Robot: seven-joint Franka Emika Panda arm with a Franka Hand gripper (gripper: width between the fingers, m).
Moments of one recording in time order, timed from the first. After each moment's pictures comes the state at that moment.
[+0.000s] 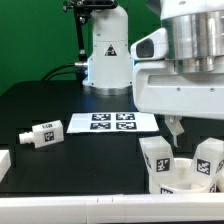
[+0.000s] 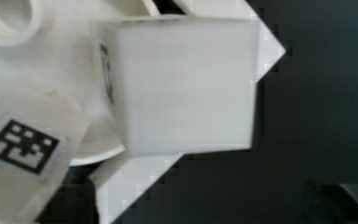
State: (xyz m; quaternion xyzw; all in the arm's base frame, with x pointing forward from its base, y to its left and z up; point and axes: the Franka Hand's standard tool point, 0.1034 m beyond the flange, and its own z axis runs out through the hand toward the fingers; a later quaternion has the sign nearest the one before) arm 0.664 0.095 0.097 -0.93 0.37 -0.06 0.07
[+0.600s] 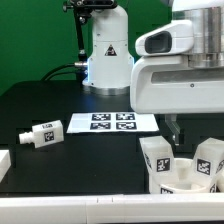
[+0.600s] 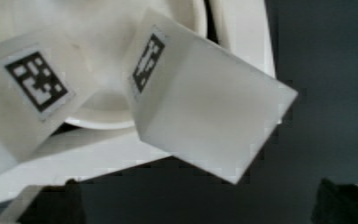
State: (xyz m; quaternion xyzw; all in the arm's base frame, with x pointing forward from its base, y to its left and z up) arm 0.659 0.104 0.099 -1.00 -0.01 -0.04 0.04
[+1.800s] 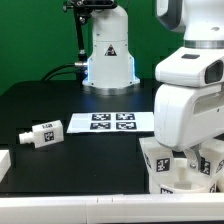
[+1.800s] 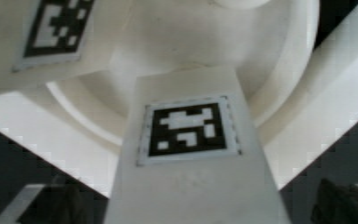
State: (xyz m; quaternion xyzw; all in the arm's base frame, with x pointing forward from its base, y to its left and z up) arm 0.641 0.114 0.065 -0.95 -0.32 -0.04 -0.01
